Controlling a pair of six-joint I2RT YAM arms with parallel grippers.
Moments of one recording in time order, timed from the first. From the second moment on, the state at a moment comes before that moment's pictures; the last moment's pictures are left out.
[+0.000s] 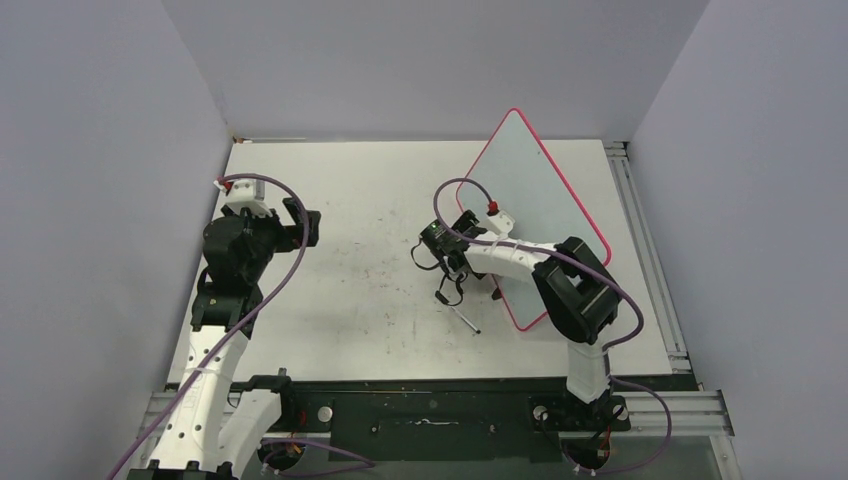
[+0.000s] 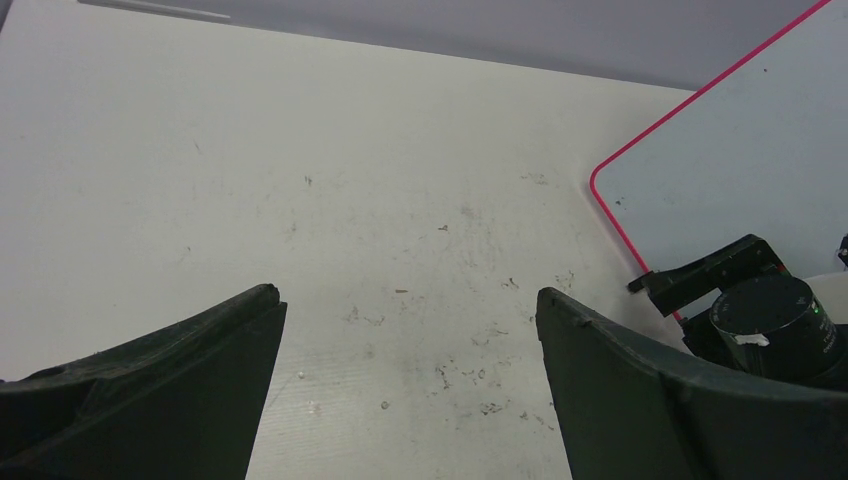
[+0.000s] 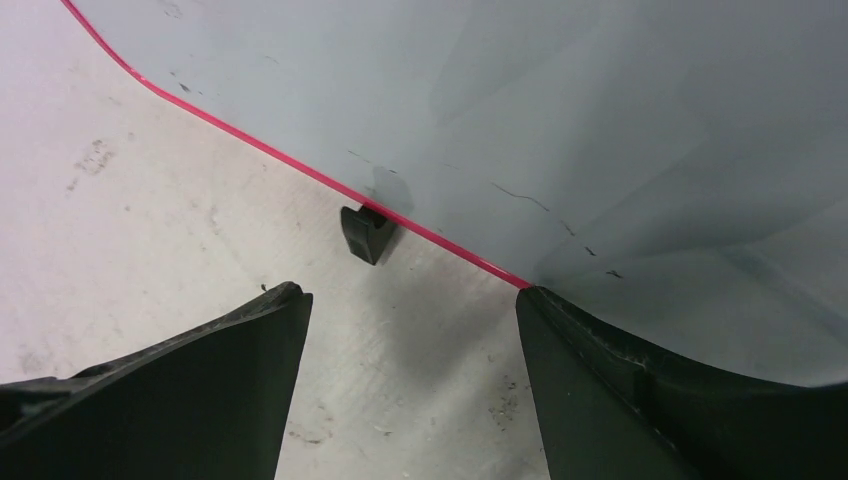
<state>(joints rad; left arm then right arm) -0.05 0.80 0.79 -0.18 0.13 -0.29 0.77 1.93 1.25 -0.56 0.90 1.47</state>
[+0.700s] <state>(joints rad) -0.05 0.81 0.79 -0.17 0.16 -0.30 0.77 2.09 1.43 -0.76 0.99 1.78</state>
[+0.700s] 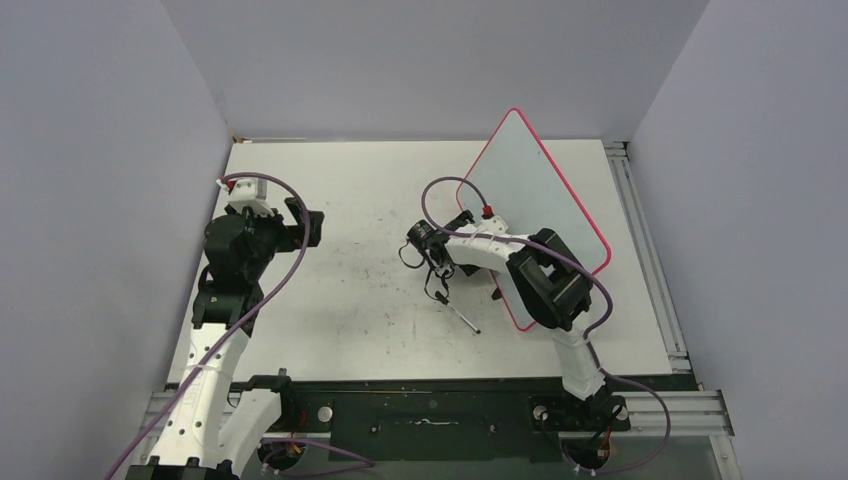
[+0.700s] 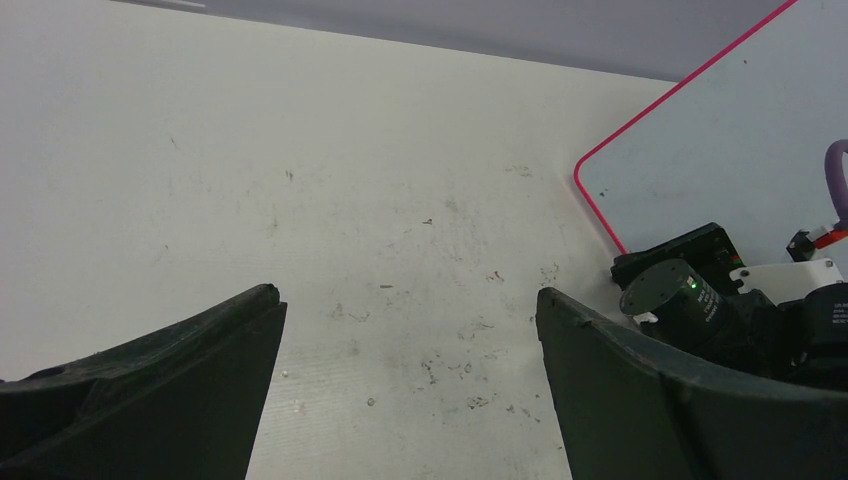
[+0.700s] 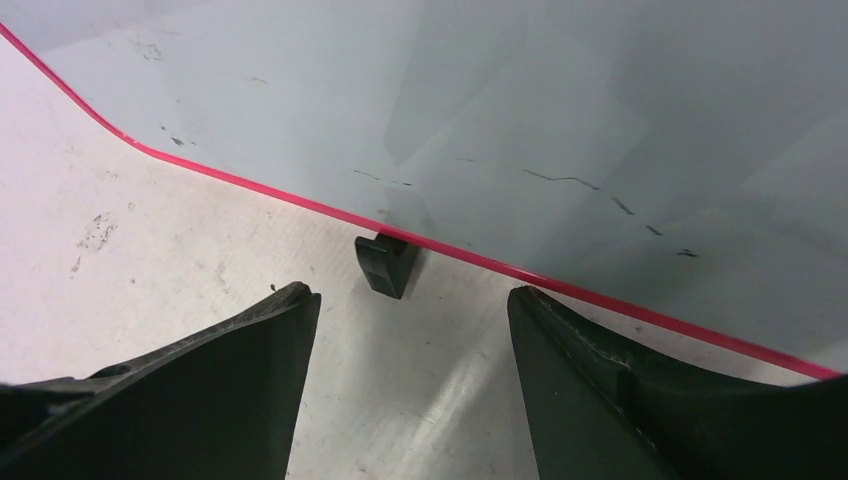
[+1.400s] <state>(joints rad) -0.05 0.81 0.79 -0.17 0.17 -0.30 0.75 2.24 1.60 -0.89 1.06 1.83</state>
